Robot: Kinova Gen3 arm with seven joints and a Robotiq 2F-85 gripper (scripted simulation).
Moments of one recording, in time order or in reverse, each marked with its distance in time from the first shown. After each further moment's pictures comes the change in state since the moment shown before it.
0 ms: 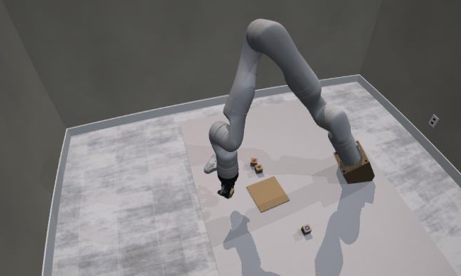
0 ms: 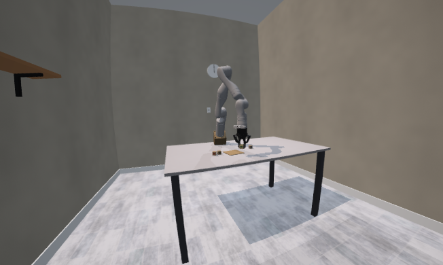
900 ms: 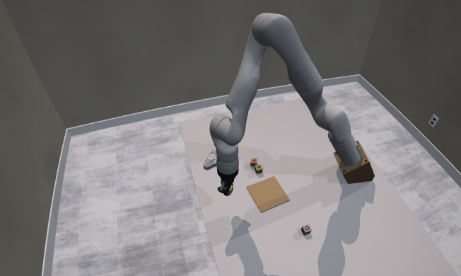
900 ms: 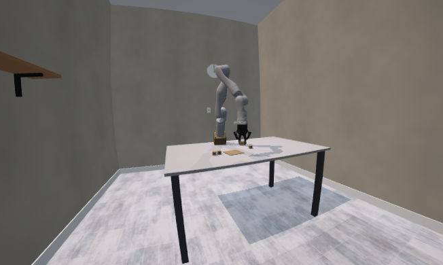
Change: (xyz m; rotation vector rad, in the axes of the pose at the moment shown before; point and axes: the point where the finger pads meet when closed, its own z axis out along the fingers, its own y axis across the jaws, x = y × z) arm 0.001 -0.004 -0.026 0.023 0.015 -0.049
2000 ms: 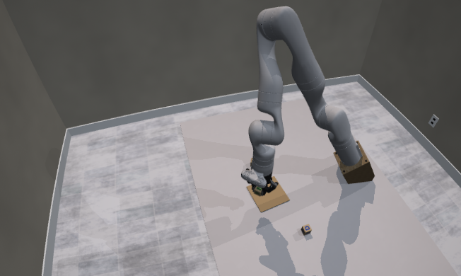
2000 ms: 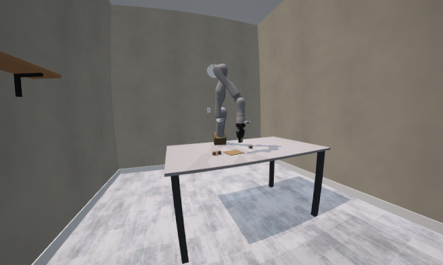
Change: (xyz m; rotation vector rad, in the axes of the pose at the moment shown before) arm -0.111 0.040 0.001 -0.019 -0.010 -1.416
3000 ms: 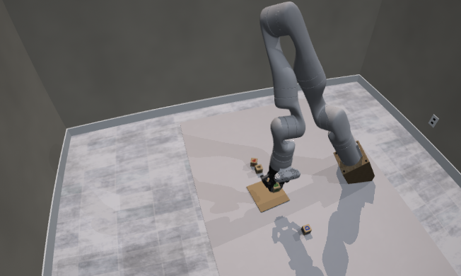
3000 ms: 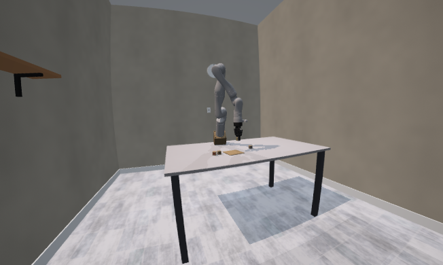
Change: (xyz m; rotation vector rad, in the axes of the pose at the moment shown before) arm -0.042 -0.050 -0.004 -0.004 0.024 -0.810
